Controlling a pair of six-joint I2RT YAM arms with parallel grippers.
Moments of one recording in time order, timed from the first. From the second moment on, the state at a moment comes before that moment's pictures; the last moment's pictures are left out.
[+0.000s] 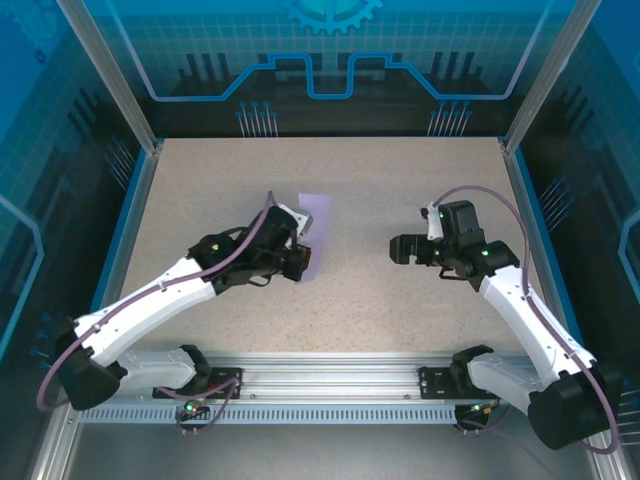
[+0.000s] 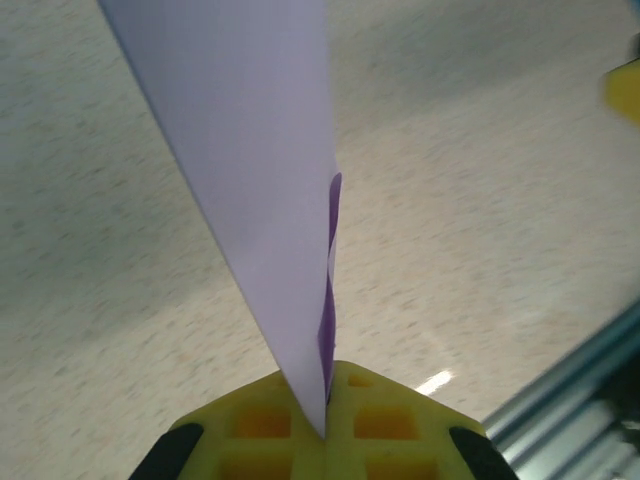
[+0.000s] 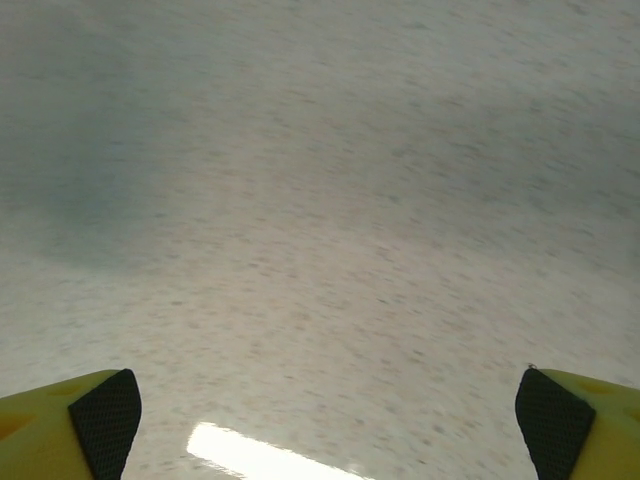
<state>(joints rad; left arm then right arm) -0.82 1.23 1.16 -0.83 -0.09 -0.46 0.27 1.04 0.87 -0.73 -0.13 0.28</state>
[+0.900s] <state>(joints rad) -0.98 1.98 1.62 -1.54 -0.39 -0.82 0.26 1.01 0.77 -0.81 0.03 0.31</state>
